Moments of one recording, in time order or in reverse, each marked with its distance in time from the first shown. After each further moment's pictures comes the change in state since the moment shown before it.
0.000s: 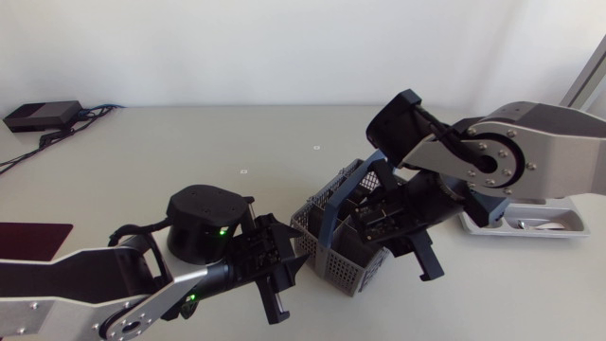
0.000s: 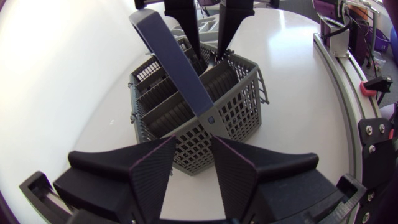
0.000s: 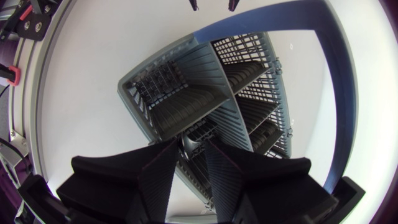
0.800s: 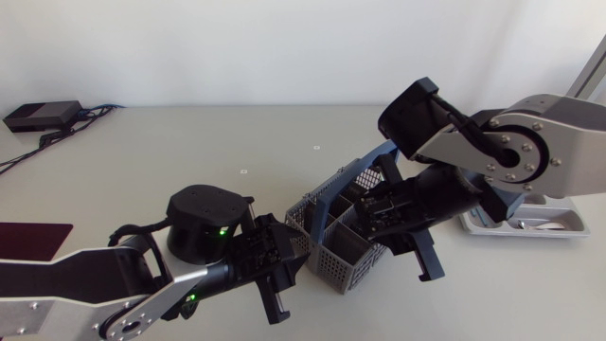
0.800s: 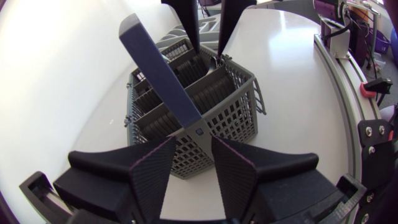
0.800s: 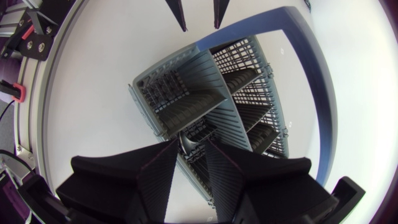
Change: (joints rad) left arm 0.000 0.000 0.000 0.000 0.000 -0.008; right arm -0.017 -0.043 0.005 -0.001 -0.095 0.052
